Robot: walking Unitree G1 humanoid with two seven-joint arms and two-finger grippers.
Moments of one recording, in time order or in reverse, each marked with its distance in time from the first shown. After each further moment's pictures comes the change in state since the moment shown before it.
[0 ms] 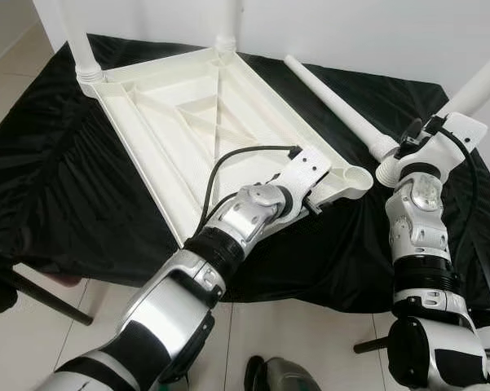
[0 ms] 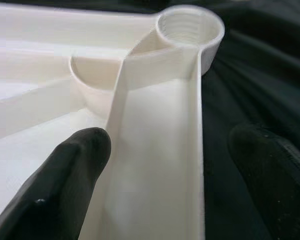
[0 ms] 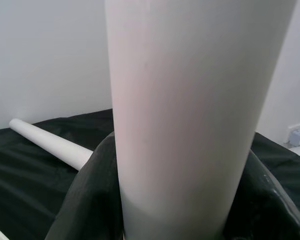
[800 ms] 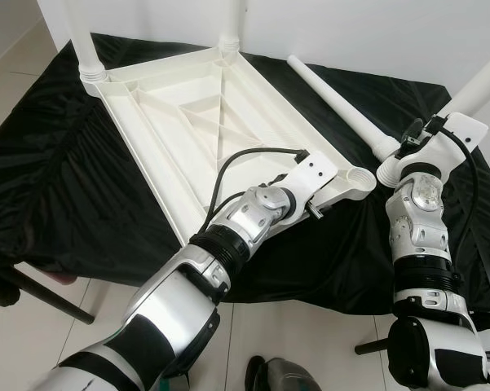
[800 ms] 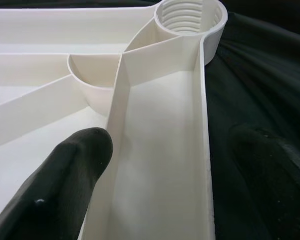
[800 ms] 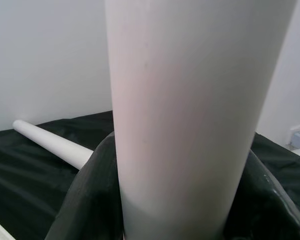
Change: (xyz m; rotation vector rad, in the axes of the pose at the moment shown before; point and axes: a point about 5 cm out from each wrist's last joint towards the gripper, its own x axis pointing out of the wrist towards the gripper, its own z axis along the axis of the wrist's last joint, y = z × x) left arm 0.008 -0.007 -0.005 0.078 0.050 -0.021; right arm 0.000 0.001 0.001 -0.001 -0.005 -0.005
